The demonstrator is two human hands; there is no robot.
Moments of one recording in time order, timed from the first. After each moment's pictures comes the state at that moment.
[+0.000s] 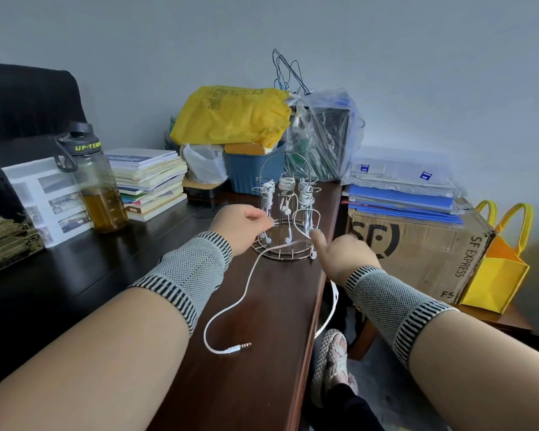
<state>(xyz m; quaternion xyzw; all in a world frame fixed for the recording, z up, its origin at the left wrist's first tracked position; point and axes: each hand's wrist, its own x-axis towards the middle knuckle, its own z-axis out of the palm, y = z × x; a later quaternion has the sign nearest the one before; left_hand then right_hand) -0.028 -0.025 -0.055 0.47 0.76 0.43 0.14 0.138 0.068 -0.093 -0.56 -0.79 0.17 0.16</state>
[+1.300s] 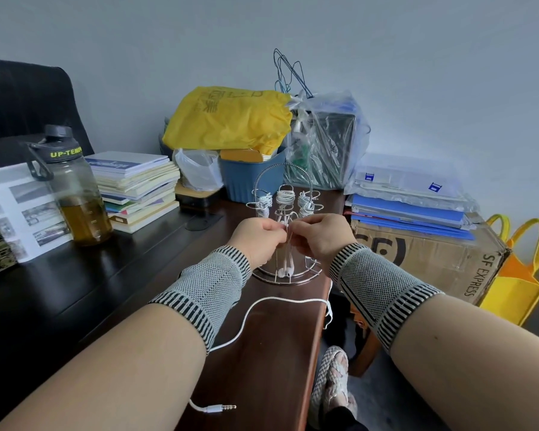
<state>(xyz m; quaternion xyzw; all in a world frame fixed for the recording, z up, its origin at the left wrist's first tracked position) -0.018 0.038 -0.063 0.41 0.71 0.50 0.28 0.091 0.106 -0.060 -0.38 -0.63 0.56 0.38</state>
